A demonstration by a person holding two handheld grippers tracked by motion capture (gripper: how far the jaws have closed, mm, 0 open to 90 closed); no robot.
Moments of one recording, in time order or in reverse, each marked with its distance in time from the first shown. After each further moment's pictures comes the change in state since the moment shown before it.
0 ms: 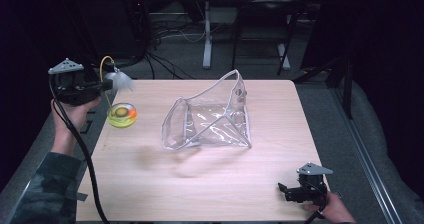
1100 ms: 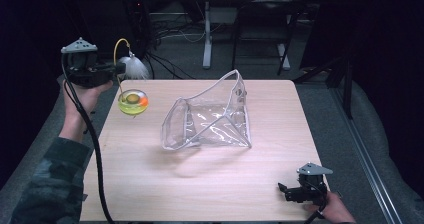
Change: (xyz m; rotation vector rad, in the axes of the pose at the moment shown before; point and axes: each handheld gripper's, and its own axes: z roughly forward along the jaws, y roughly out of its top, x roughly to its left) left arm -0.026 0.049 0.014 -0.027 -0.049 0.069; right arm 0.000 0.000 0.000 -0.002 0.002 0.001
